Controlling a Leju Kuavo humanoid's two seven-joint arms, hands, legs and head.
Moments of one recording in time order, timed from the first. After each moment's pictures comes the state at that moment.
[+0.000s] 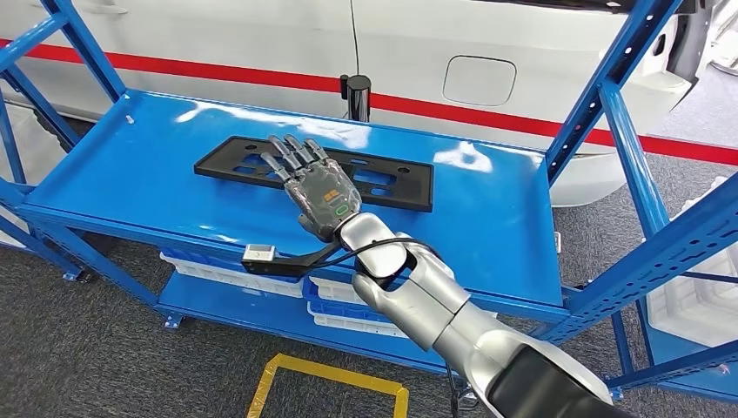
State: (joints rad) left arm -0.17 -0.10 0.03 -0.20 -0.21 0.36 -0.13; right arm -0.75 0.14 0.82 -1.04 1.21 -0.33 0.10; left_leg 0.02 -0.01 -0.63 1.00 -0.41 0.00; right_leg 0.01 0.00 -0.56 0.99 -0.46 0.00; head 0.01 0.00
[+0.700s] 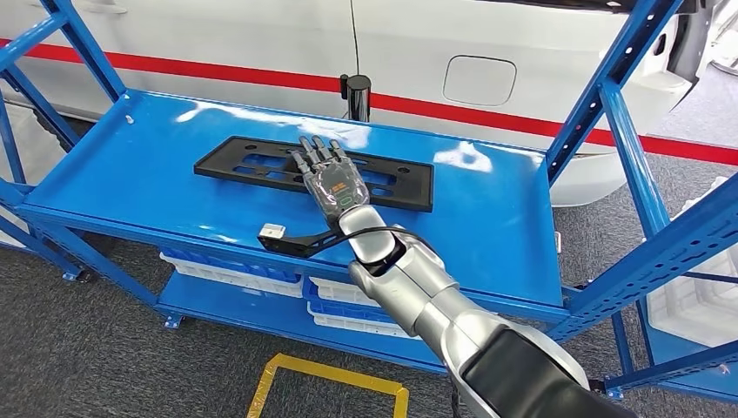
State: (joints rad) left arm -0.17 -0.11 0.03 -0.20 -0.24 0.36 -0.11; right arm -0.84 0.24 0.68 -0.71 1.39 -0.32 0.20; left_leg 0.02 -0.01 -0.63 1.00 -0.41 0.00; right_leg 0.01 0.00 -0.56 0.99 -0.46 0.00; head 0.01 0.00
